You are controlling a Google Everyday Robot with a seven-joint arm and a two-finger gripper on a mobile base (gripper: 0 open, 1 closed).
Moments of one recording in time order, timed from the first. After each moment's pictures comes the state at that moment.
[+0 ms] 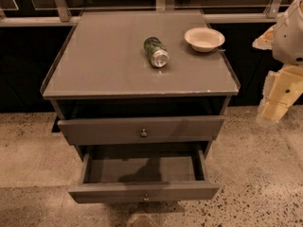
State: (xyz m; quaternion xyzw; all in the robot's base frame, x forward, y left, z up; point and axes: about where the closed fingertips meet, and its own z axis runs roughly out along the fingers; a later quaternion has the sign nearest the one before) arm 0.438 -0.217 0.976 -0.60 0.78 -0.03 0.16
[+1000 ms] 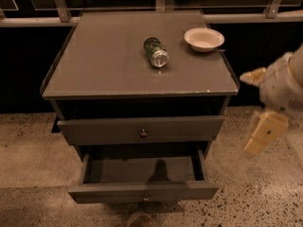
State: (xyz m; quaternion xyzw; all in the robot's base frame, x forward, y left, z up) arm 0.428 -0.206 0.904 -0.60 0.77 0.02 0.22
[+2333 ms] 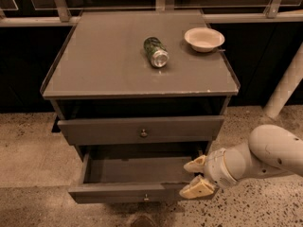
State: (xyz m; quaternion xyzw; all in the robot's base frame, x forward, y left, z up) arm 0.402 -0.124 0.643 -0.53 0.77 0.25 0.25
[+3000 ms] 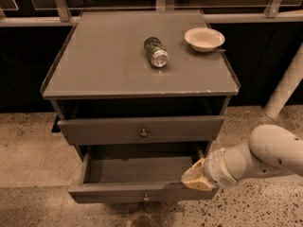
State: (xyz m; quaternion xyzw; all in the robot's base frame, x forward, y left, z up) arm 0.402 -0.124 0.643 -0.53 0.77 0.25 0.25
